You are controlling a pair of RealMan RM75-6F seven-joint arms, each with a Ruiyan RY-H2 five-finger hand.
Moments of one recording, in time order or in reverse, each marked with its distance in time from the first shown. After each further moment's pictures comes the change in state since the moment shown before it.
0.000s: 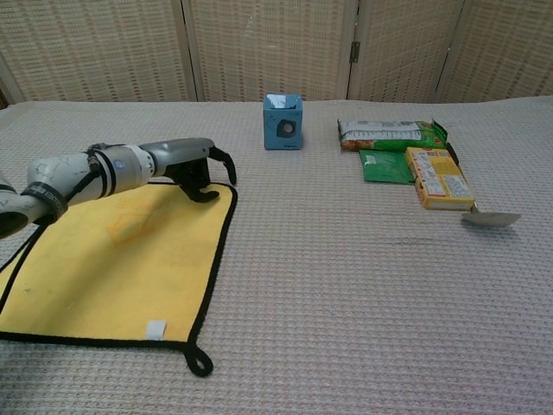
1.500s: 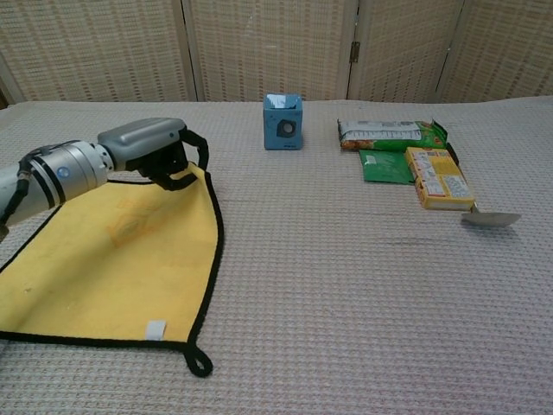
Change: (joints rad) left arm 0.165 0.135 -0.029 -0.244 -0.032 0.366 0.281; right arm -0.015 0.018 -0.020 -0.043 -0.074 0.056 -0.001
